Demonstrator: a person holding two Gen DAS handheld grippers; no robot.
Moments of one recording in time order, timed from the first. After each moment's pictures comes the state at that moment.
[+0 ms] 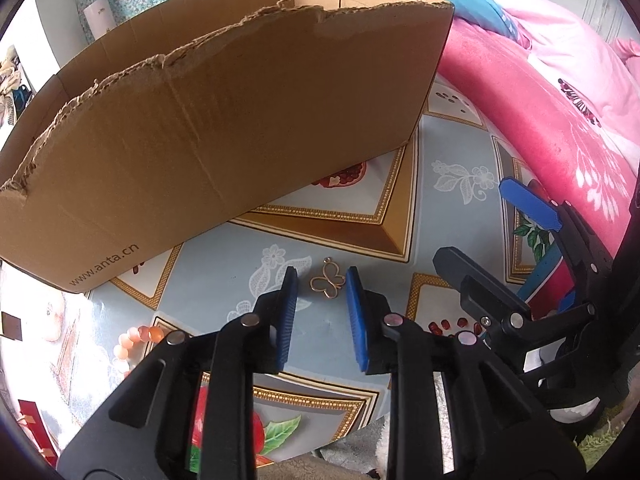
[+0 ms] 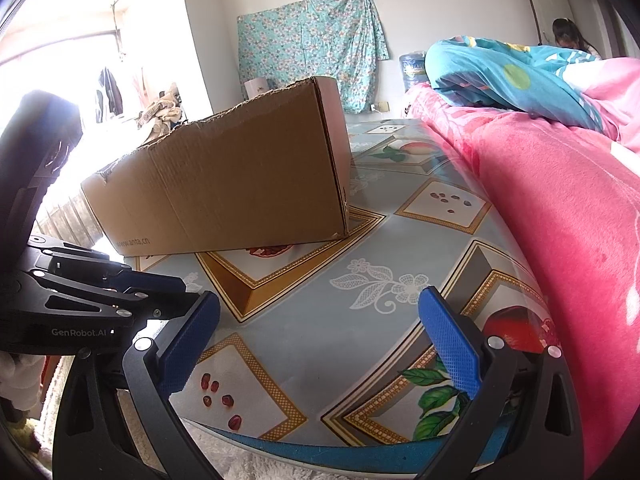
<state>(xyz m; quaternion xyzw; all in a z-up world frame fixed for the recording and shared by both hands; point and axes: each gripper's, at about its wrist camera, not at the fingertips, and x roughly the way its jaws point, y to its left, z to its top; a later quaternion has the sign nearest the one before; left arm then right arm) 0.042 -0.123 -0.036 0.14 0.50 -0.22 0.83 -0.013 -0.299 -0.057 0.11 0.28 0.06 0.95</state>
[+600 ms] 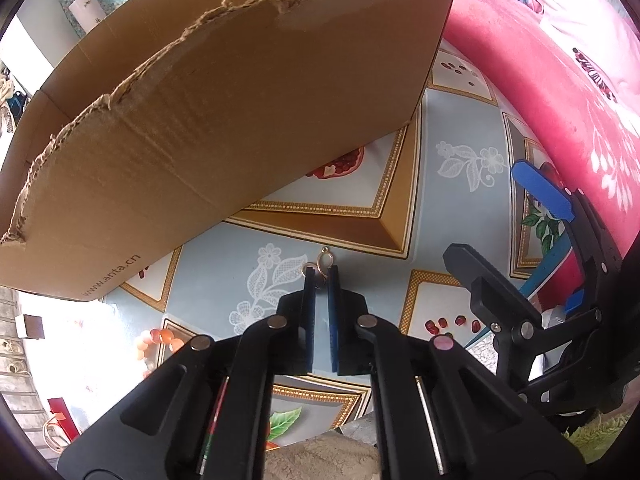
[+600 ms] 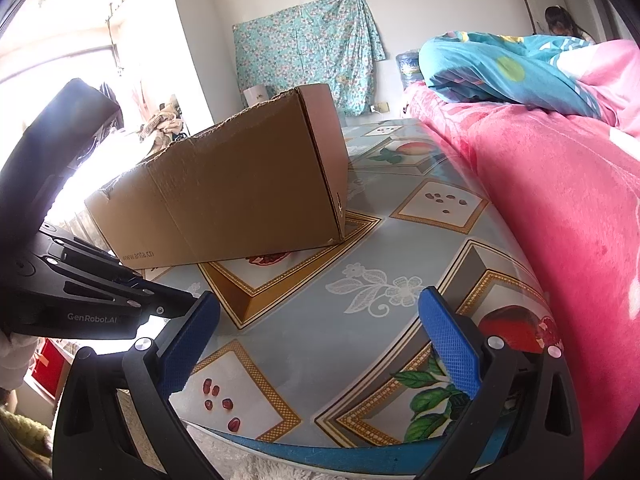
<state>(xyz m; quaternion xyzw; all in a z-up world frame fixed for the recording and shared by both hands) 0.062 -0.156 -0.033 0.19 0.55 -0.20 0.79 -0.014 -0.310 -0.057 0.13 0.27 0.07 0.95</state>
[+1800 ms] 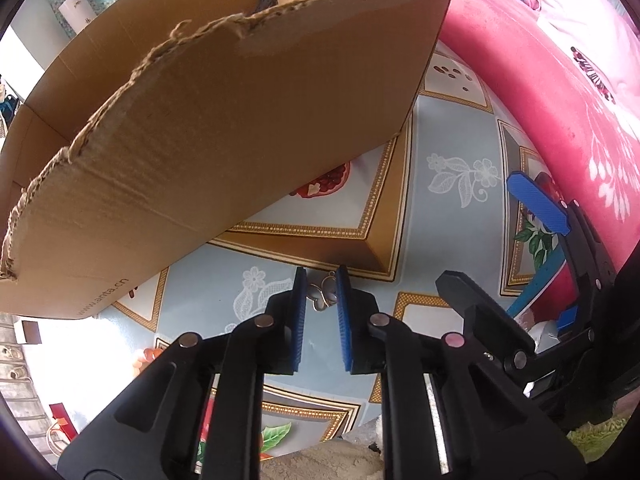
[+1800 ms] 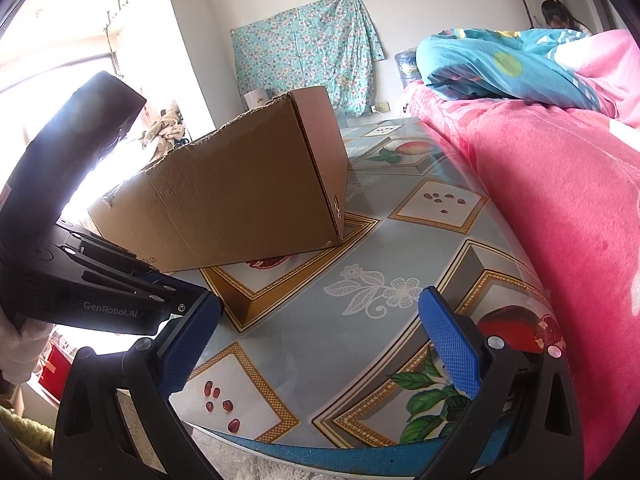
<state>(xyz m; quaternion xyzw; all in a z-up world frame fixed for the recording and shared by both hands) 0.099 -0.170 -0.035 0.19 0.56 -0.21 0.78 -0.017 -0.312 -0.059 0.15 0.27 0.07 0.95</state>
